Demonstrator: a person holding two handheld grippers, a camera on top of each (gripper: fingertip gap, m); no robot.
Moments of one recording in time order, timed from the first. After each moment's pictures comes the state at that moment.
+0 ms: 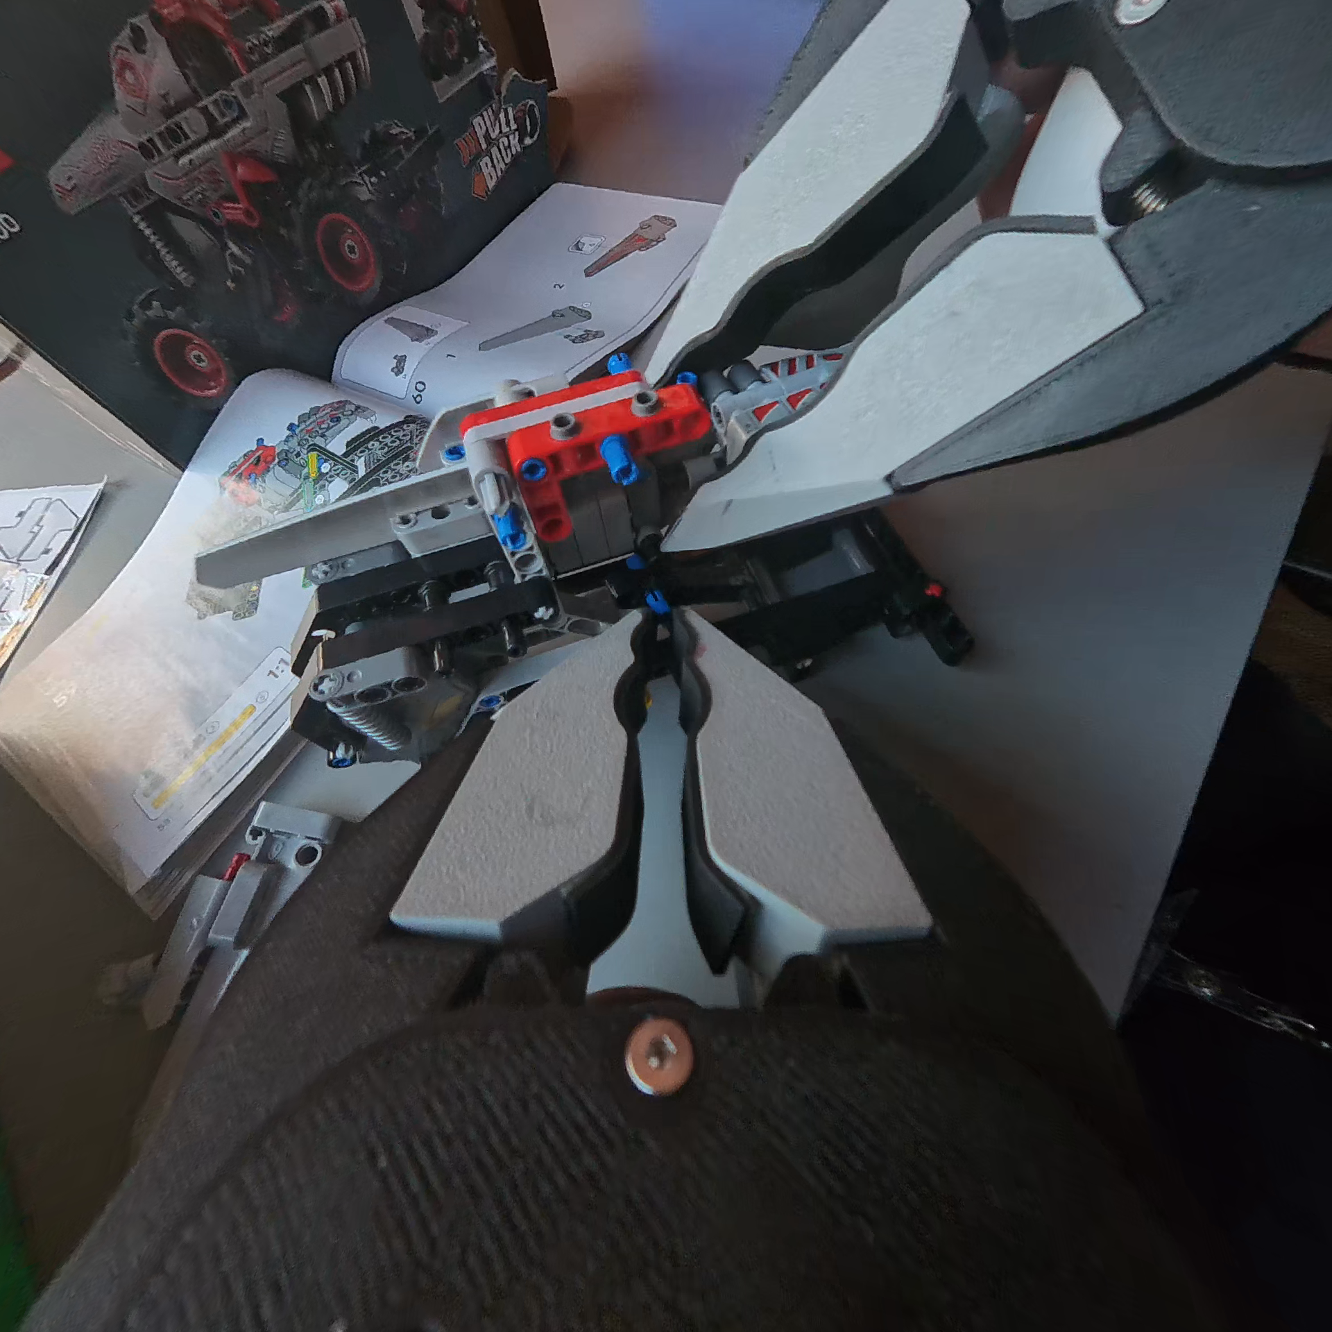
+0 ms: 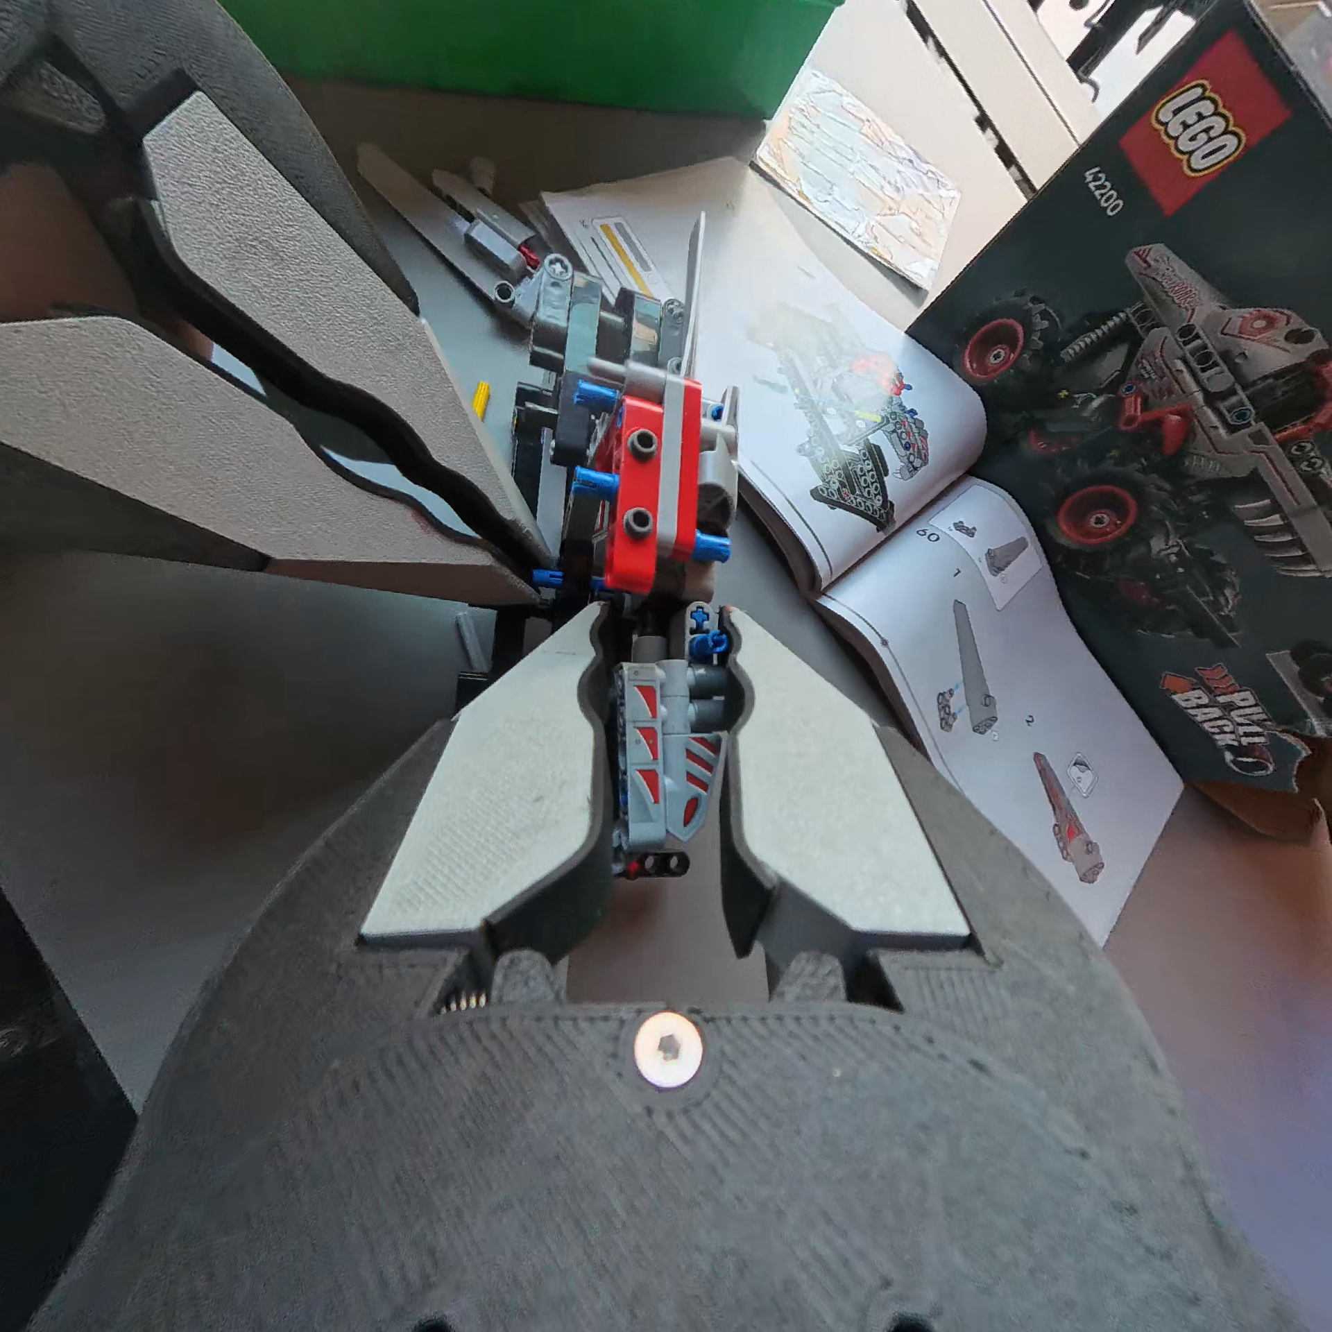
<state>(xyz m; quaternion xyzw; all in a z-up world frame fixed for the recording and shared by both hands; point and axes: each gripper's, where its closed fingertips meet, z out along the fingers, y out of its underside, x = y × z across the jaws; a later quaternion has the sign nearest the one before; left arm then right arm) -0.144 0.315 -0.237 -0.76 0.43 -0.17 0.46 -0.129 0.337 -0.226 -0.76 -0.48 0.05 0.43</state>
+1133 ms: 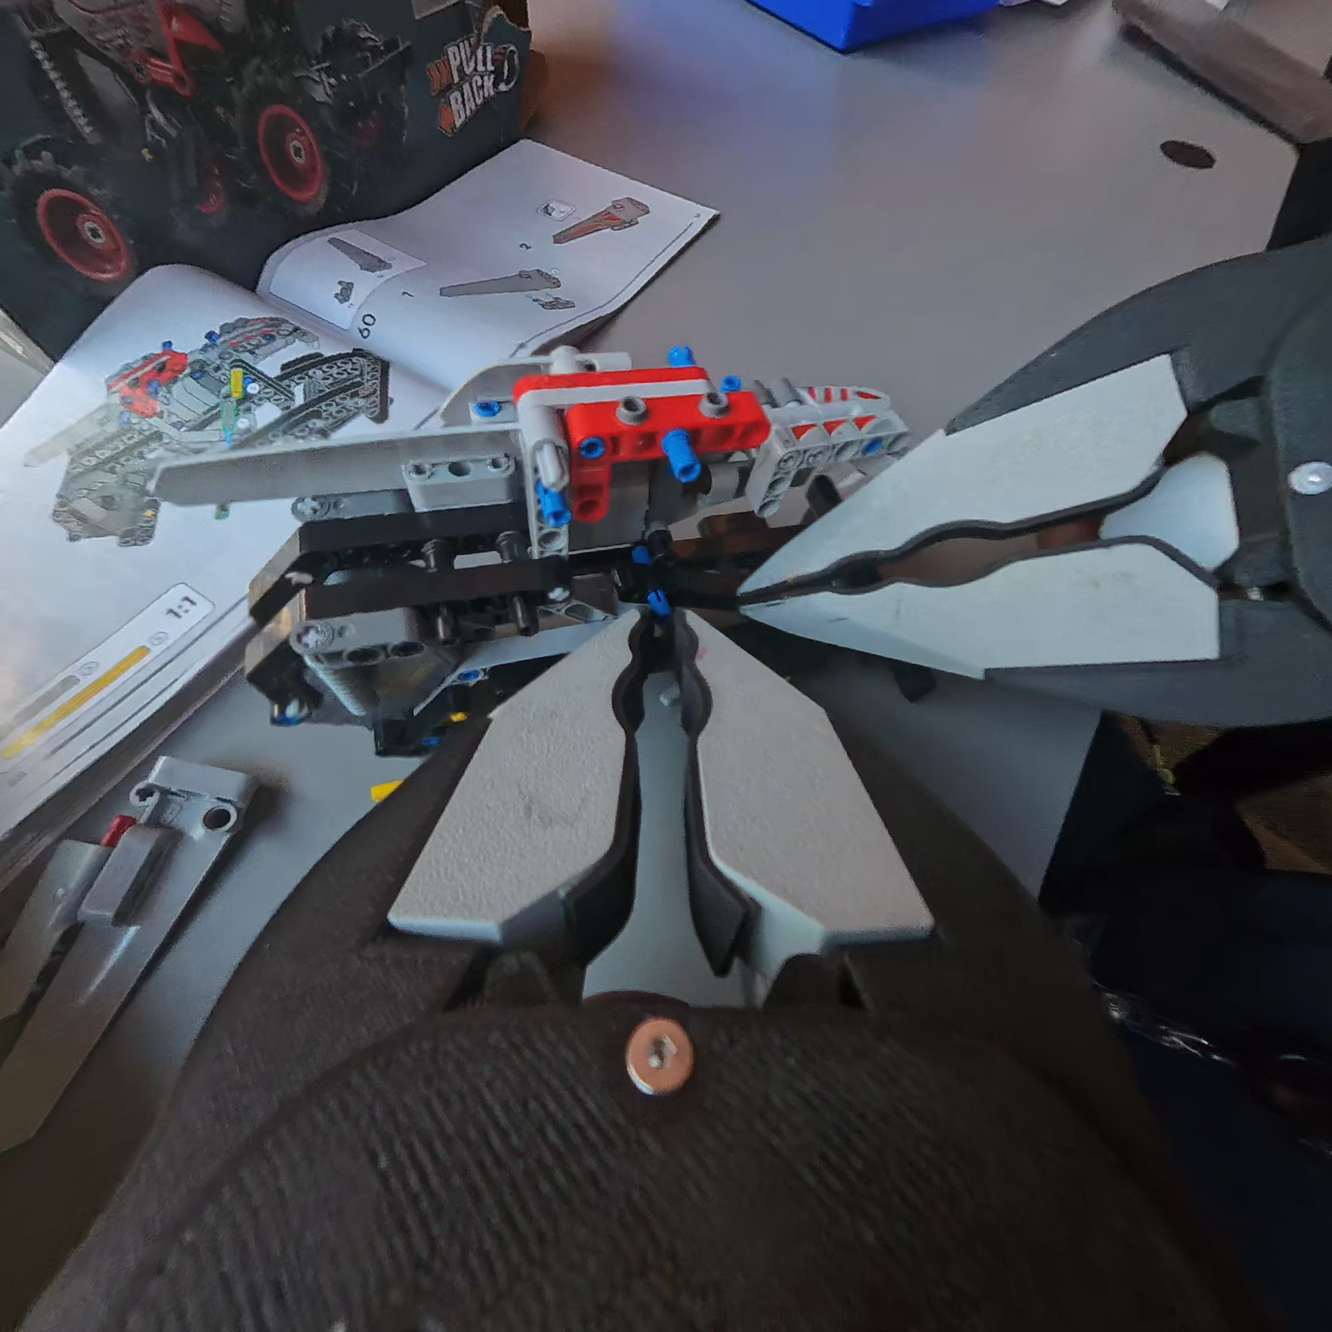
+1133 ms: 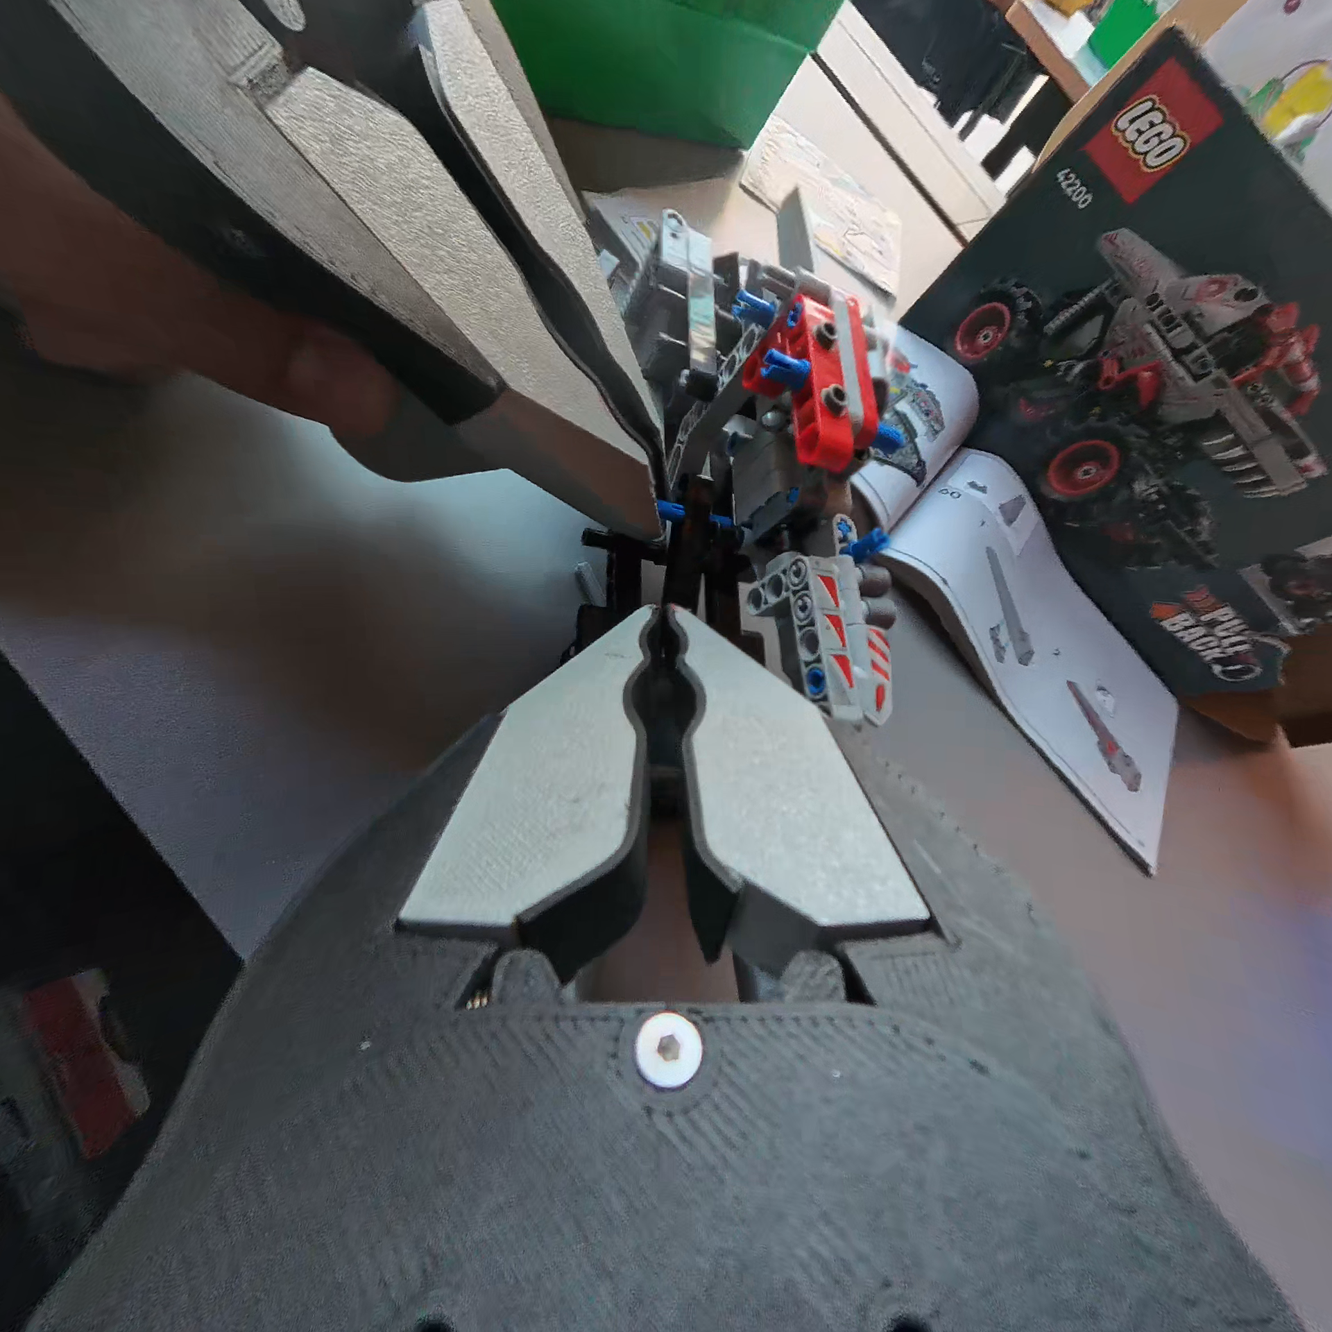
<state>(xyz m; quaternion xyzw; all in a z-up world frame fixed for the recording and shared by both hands) -0.147 0.306 -0.238 -0.78 0.39 -0.25 0.42 -0.134 0.295 -0.244 -0.75 -0.43 0.02 0.50</state>
